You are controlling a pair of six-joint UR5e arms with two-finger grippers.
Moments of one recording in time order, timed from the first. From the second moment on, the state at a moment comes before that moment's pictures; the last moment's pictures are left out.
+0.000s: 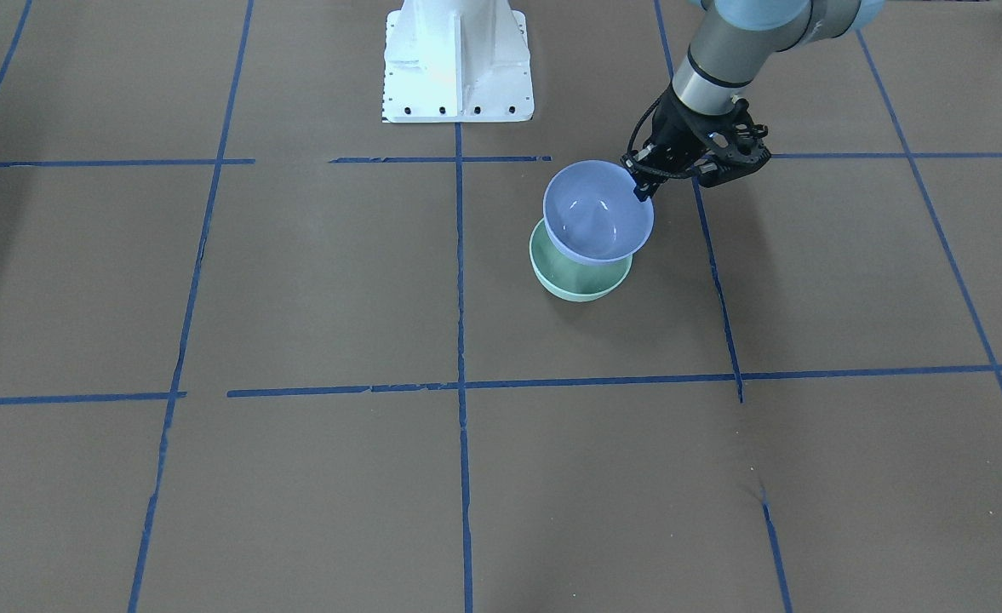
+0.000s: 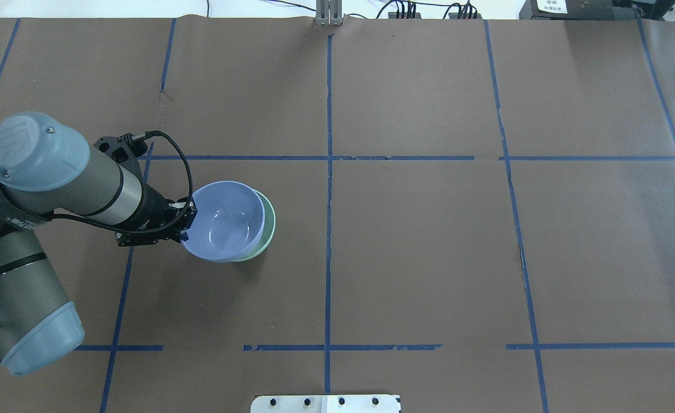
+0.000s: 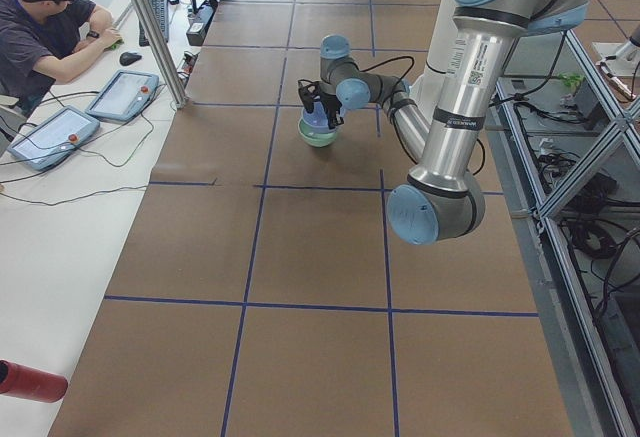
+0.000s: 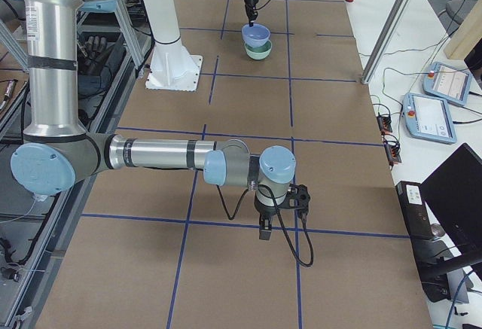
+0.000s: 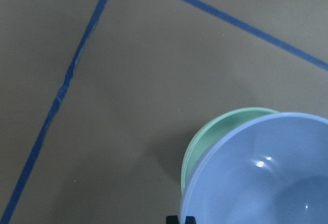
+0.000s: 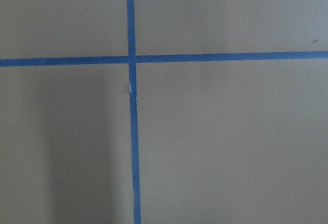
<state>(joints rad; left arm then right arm) -0.62 -1.88 -2.03 -1.62 -2.01 -1.57 1.58 -1.62 1.64 -1.63 2.28 0.02</state>
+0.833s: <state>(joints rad) -0.61 -1.93 -1.94 -1.64 -2.00 -1.59 1.58 -1.62 1.64 -1.63 2.28 0.02</state>
